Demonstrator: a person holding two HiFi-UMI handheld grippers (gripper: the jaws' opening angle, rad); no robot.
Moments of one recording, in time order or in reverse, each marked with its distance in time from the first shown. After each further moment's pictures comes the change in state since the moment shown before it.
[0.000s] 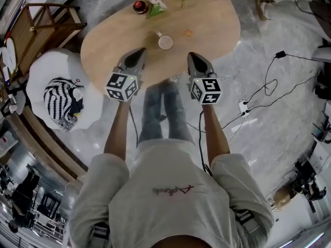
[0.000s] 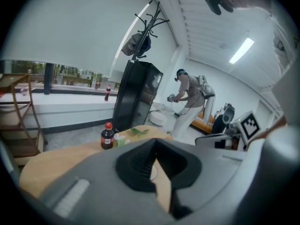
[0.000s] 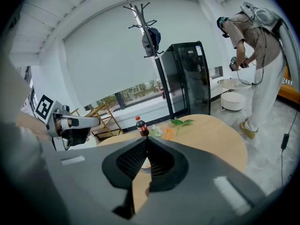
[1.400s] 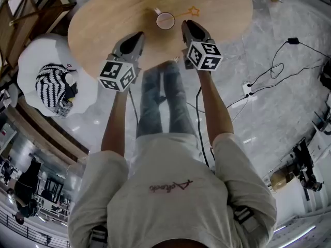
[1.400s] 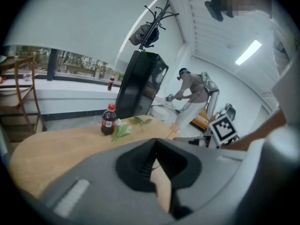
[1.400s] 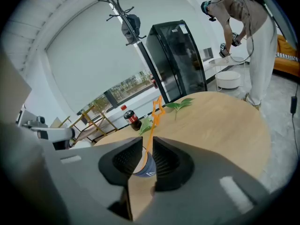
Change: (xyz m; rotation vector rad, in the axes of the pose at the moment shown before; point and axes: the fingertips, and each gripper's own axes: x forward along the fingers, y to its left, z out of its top) left arm 0.034 0.029 -0.070 -0.077 0.050 0.008; right arm 0.110 -0.046 -0.071 0.196 0.056 -0.011
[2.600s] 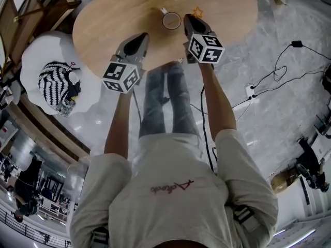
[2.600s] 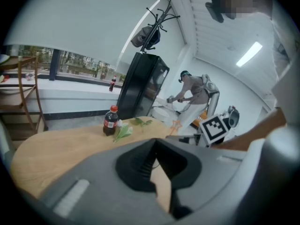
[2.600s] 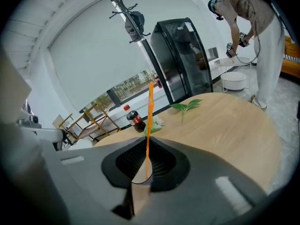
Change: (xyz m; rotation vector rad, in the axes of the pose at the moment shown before) left arm -0.016 0.000 0.001 -0.011 -0.015 0.005; right arm 0.026 0.017 0.010 -0.031 0.002 0.030
